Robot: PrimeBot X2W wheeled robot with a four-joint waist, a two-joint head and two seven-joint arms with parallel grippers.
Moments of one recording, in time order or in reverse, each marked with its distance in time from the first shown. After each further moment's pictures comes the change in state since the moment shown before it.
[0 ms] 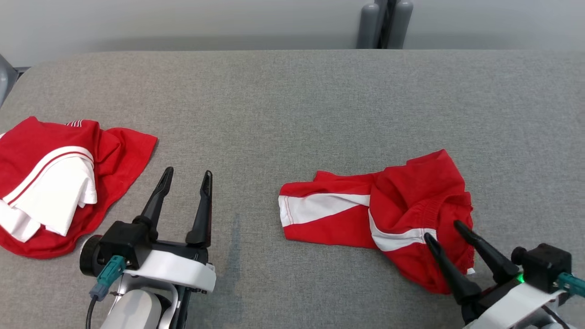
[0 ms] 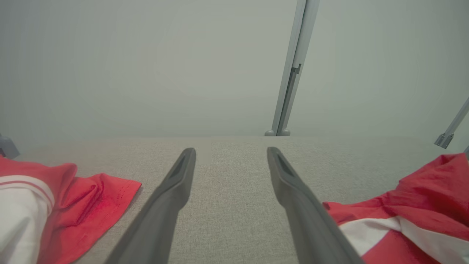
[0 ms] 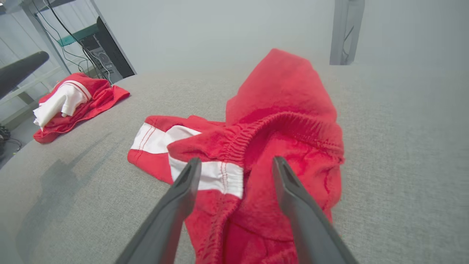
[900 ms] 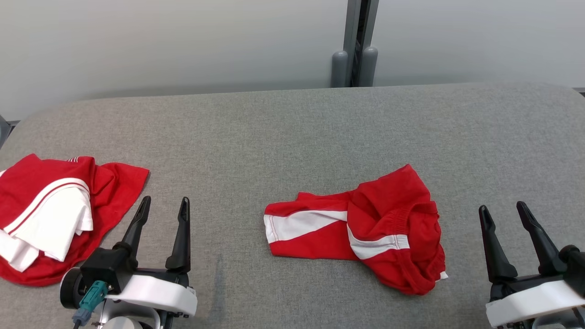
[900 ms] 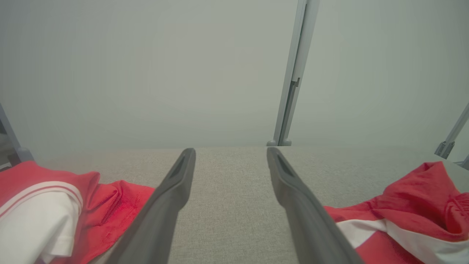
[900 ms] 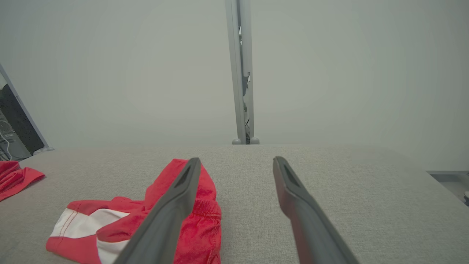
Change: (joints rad) left arm 0.105 0.049 0.039 -0.029 -0.026 0.039 0.003; right arm 0.092 0.269 -0.411 -0.055 -0.300 0.000 -0.017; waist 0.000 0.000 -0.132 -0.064
